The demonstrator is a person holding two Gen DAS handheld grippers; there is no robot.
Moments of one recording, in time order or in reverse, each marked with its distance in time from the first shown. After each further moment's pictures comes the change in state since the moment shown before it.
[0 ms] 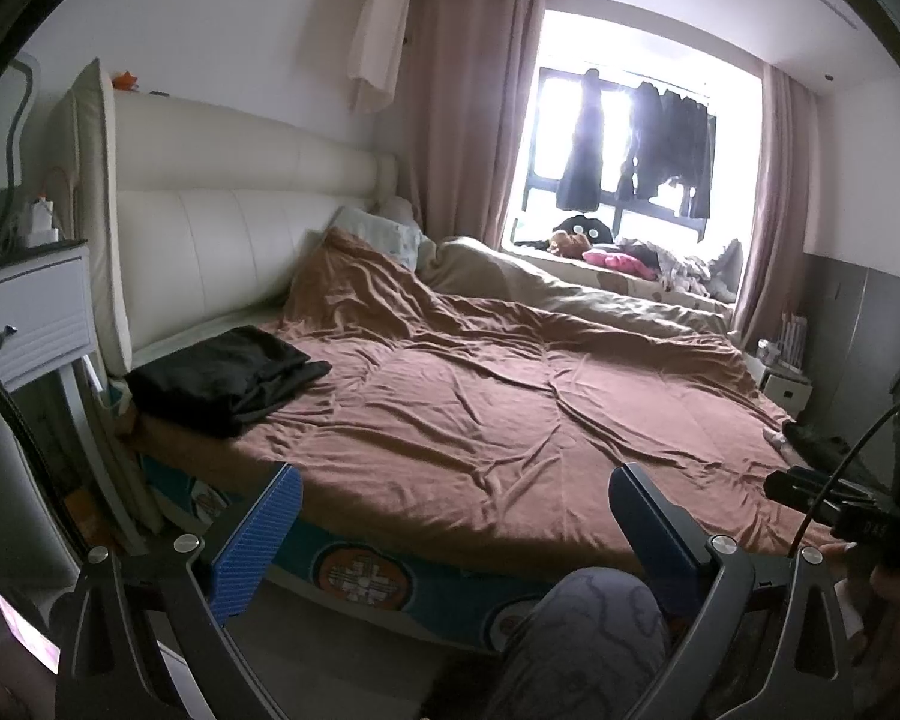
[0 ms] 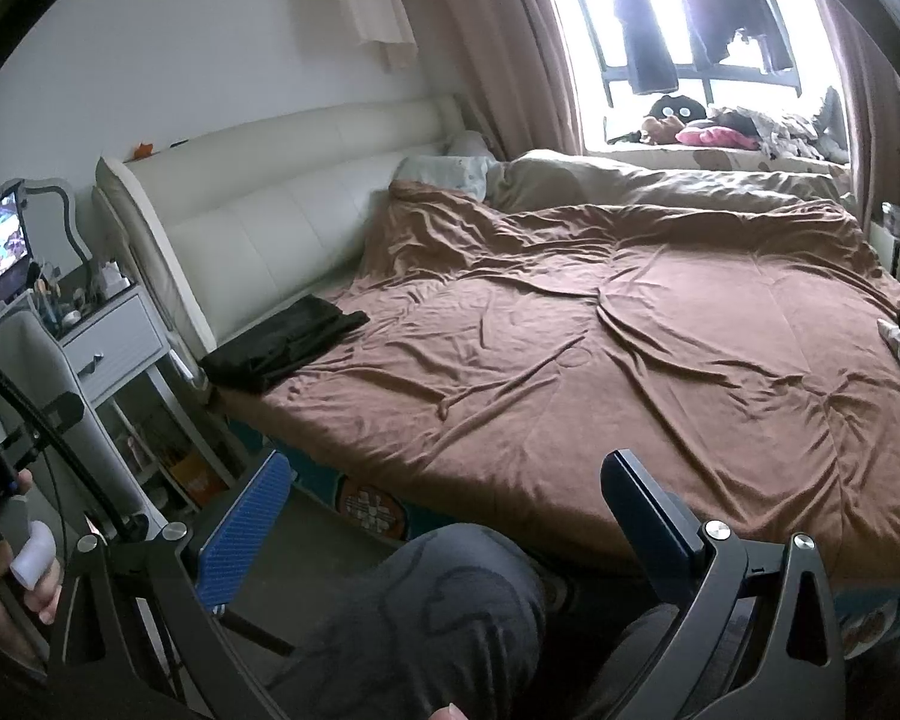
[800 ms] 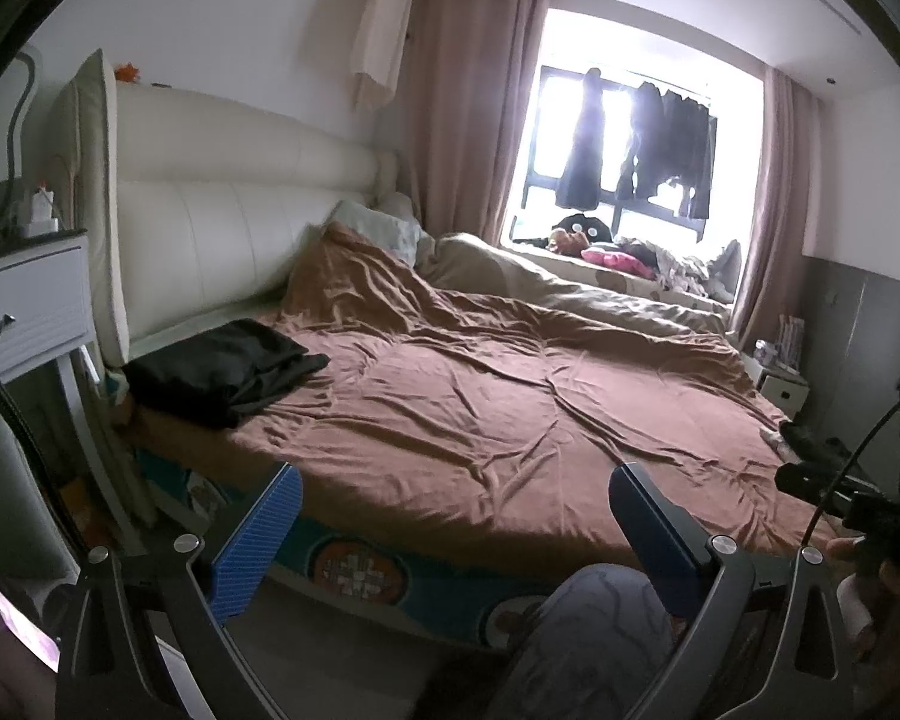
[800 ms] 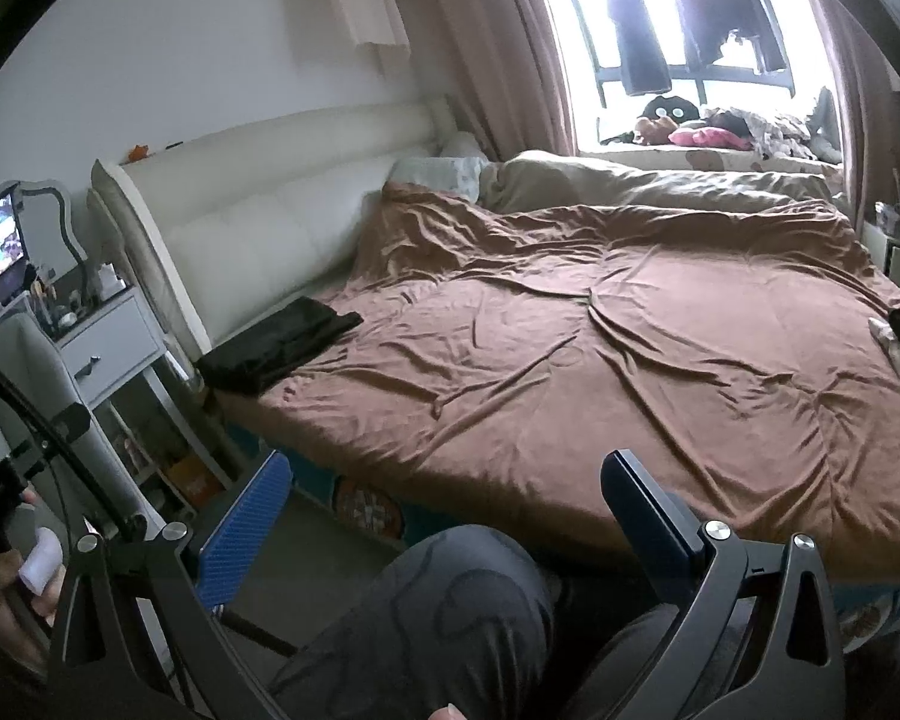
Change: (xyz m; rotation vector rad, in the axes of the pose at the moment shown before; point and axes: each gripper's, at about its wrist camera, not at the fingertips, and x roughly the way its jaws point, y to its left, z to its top) left arm -0.006 -0.012 -0.005 -0.013 -0.006 0.007; right arm -0.007 0.001 -0.002 -0.001 0.001 -0.010
